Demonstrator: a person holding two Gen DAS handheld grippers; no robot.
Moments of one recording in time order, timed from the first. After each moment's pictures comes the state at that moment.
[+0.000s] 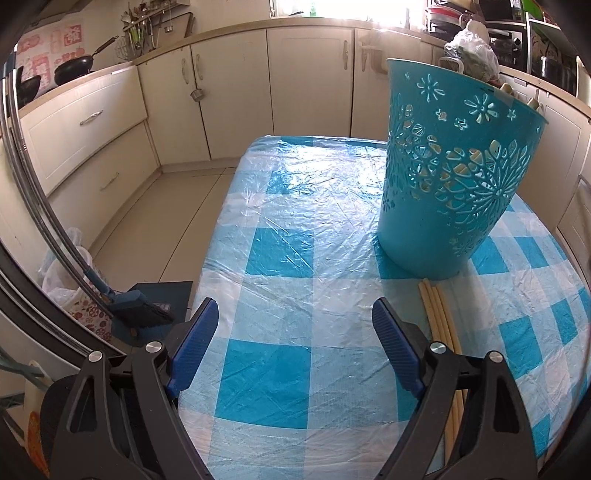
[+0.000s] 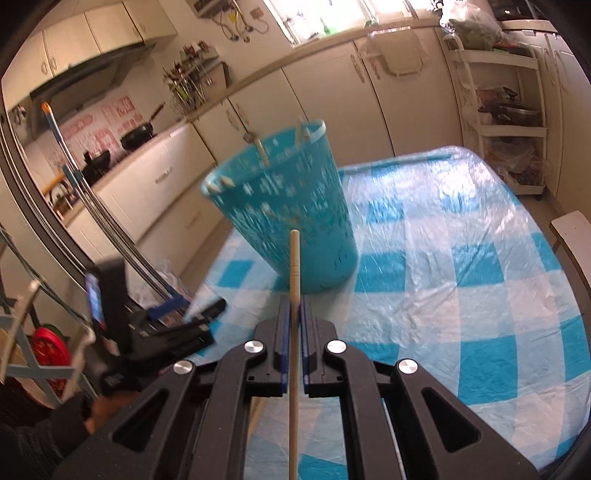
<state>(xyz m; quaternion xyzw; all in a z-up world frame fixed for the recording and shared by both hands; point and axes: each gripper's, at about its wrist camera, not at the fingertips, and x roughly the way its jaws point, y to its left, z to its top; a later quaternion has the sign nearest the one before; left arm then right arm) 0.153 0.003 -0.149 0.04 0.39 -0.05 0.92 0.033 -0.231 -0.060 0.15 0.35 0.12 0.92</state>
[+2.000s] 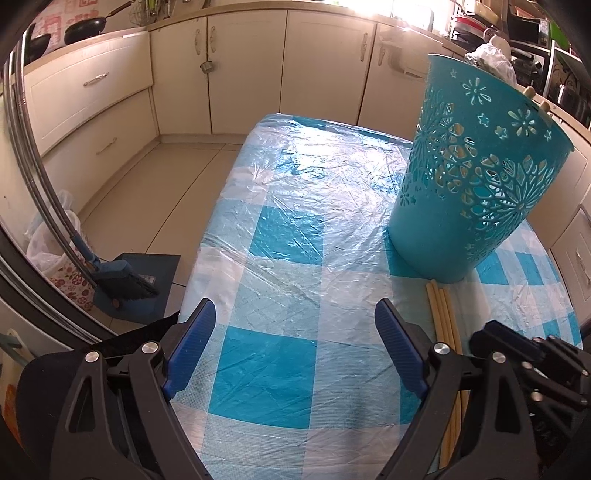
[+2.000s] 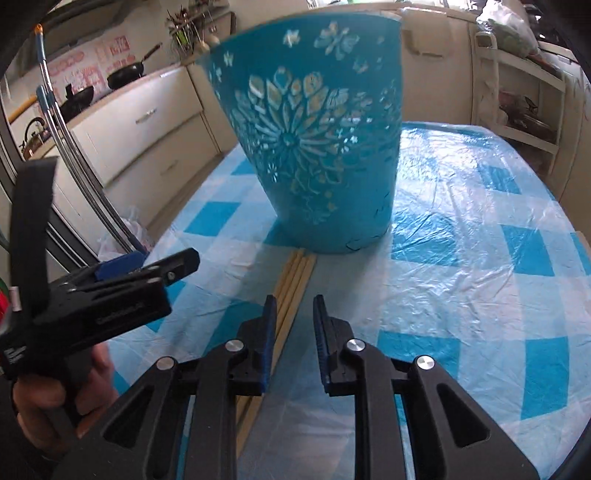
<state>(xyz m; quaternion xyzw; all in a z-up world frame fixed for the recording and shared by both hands) 0.164 0.020 -0.165 -0.02 0.42 -0.05 0.91 0.092 -0.159 -0.145 0.04 0.45 0.08 0.89</state>
